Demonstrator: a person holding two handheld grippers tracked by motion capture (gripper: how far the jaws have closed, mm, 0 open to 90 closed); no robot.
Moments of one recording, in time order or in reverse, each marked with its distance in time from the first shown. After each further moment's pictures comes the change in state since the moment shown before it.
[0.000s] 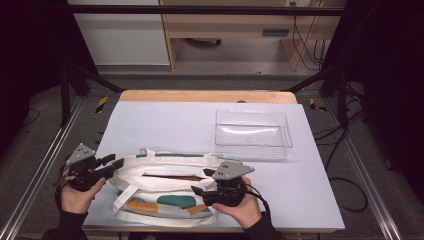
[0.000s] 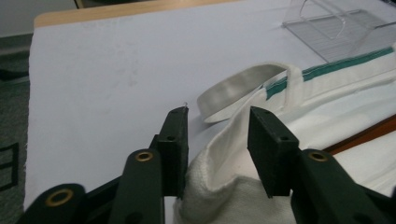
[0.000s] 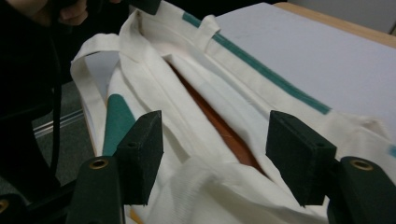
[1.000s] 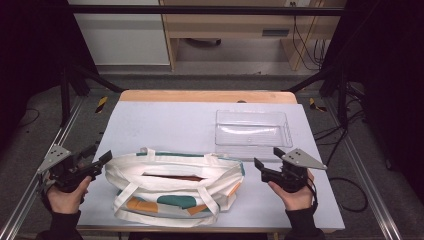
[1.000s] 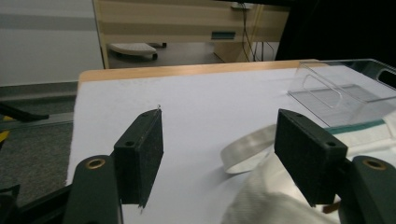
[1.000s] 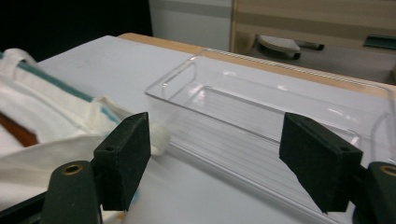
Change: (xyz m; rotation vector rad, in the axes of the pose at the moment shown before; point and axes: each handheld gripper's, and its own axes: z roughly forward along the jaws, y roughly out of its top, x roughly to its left) left arm 0.015 -0.001 -0.026 -0.282 0.018 -0.052; right arm -0.087 -0.037 -0.104 -0.132 -0.471 0.168
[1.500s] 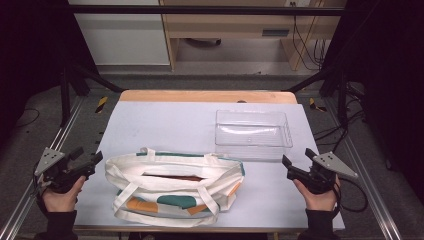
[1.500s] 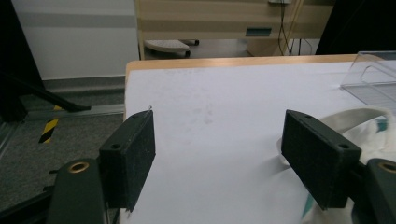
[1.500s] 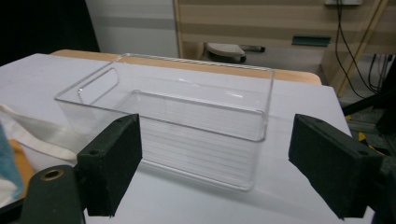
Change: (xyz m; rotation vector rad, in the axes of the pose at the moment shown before) left arm 0.030 -0.019 -0.001 -0.009 0.130 -0.008; right arm -0.056 -0.023 -0.030 -0.060 -0.197 0.083
